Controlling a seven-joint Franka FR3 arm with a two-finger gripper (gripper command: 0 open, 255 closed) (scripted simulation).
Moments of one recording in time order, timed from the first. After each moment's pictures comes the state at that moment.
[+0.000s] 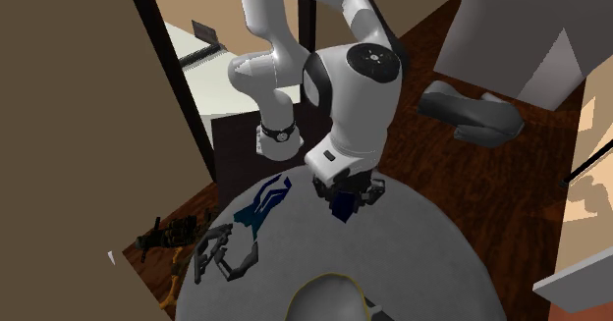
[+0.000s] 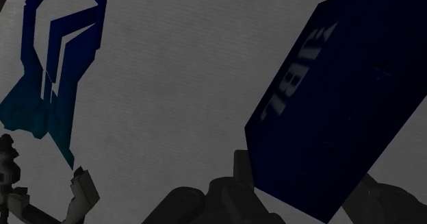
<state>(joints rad) -0.03 -0.30 0.16 -2.48 0.04 2.20 0.57</state>
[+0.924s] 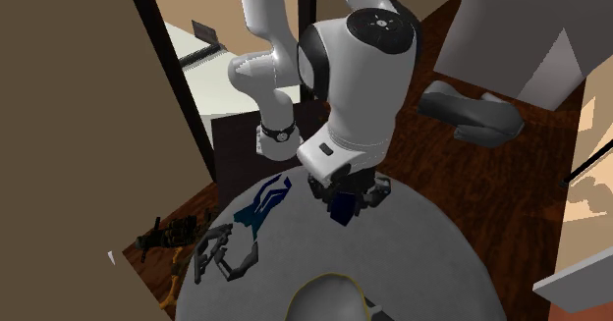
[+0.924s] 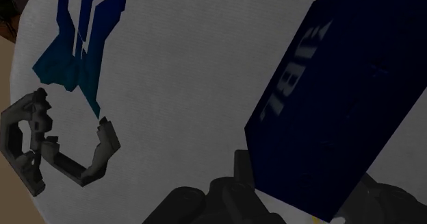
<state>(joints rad) -0.05 -0.26 0.12 -2.30 0.02 2.05 0.53</state>
